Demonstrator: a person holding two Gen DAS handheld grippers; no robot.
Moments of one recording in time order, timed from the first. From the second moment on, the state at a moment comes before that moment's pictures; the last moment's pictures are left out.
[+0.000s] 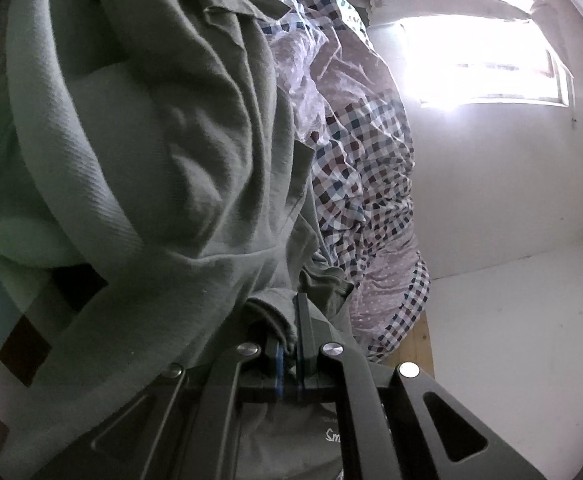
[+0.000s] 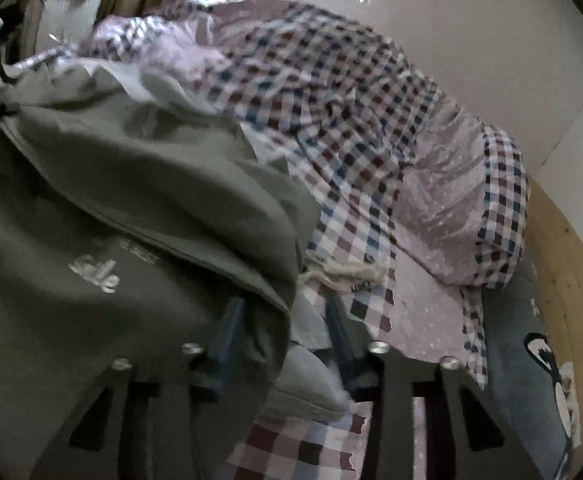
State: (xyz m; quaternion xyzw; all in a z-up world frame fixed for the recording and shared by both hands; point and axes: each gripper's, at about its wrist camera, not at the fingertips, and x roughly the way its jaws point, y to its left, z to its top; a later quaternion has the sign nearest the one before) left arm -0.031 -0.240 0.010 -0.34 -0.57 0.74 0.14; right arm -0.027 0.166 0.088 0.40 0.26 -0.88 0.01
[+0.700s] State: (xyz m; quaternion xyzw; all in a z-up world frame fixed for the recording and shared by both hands) left arm -0.042 -0.223 0.004 -0.41 -0.50 0.76 0.11; right arm 0.041 0.211 0.118 0.46 0.17 -0.86 0.14
